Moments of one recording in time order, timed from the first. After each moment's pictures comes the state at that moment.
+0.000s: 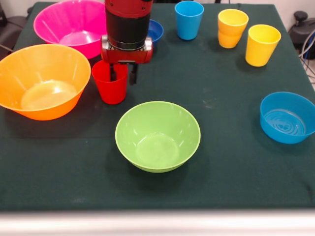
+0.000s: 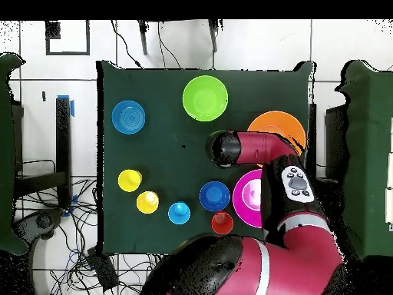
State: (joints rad) arm -0.42 -0.41 0.13 1.42 -0.40 0.55 1.62
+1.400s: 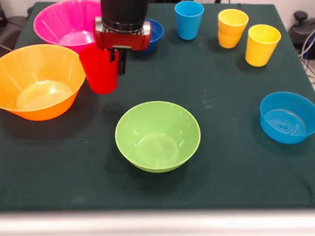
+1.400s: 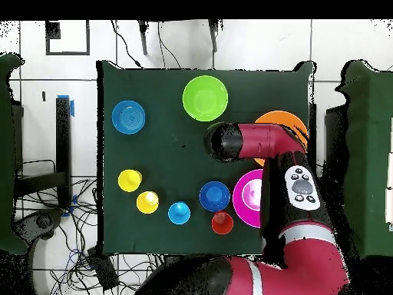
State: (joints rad) arm -0.40 -0.51 0.13 1.42 -0.40 0.60 1.62
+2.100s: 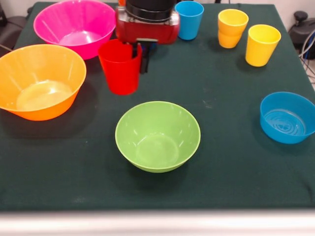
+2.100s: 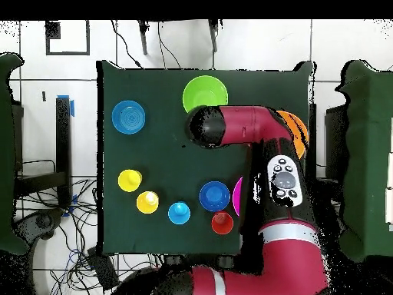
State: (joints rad) arm -0.32 -0.55 0.12 1.35 -0.34 0.66 1.62
